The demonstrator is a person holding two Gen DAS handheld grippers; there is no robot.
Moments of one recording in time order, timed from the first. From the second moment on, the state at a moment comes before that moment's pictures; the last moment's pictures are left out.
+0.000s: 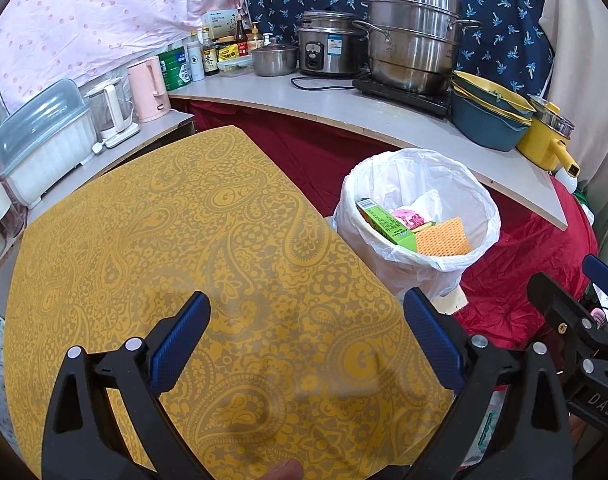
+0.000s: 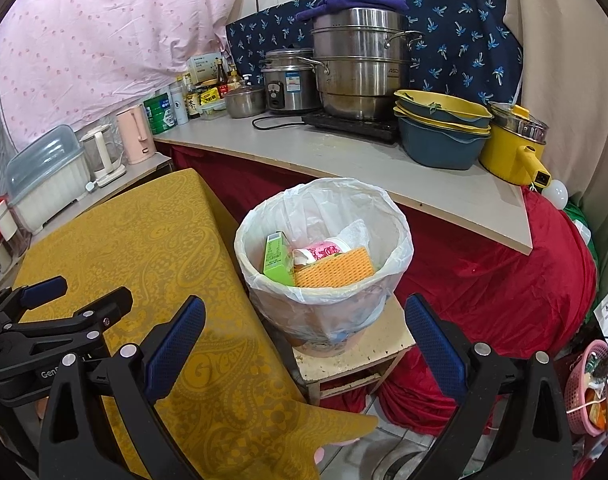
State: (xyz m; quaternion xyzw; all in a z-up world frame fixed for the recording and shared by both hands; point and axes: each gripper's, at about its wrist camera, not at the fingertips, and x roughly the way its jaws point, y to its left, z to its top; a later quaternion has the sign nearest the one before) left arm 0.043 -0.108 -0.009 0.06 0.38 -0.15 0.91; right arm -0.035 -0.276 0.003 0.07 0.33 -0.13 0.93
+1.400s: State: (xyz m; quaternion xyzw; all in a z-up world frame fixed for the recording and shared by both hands) left arm 0.059 -0.131 -0.030 0.06 0.40 -0.14 0.91; right arm -0.009 -0.284 -0.023 0.07 0.35 -0.12 0.93
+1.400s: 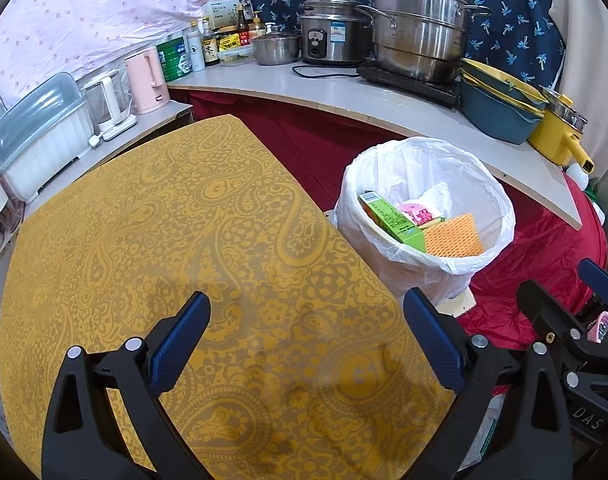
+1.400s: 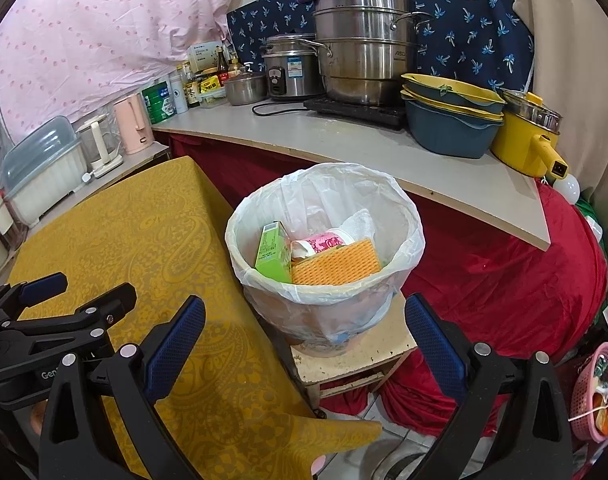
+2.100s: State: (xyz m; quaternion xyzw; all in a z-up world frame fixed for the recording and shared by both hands) left arm 0.065 -0.127 -0.038 0.06 0.40 -0.12 0.91; right arm -0.004 -0.282 -0.030 0.07 0.35 -0.11 0.93
